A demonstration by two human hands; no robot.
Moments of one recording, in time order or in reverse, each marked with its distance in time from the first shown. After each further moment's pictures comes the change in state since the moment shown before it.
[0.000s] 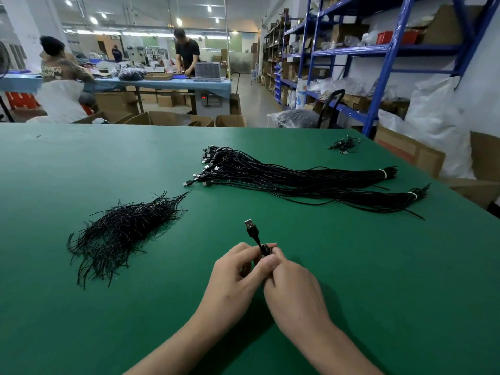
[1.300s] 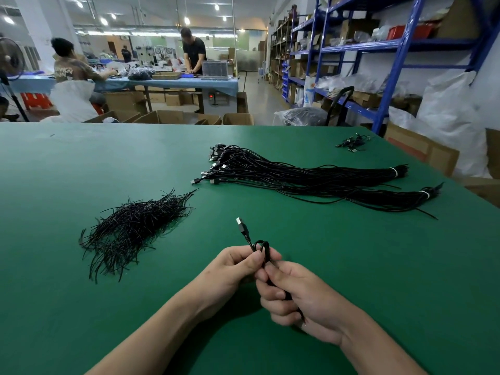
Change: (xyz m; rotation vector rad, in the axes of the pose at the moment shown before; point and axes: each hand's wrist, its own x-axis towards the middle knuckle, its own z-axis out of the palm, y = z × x) left_hand 0.012 -0.016 -0.024 -0.614 -0.333 -0.252; right_hand 0.001 0.013 -0.017 1.466 -0.825 0.188
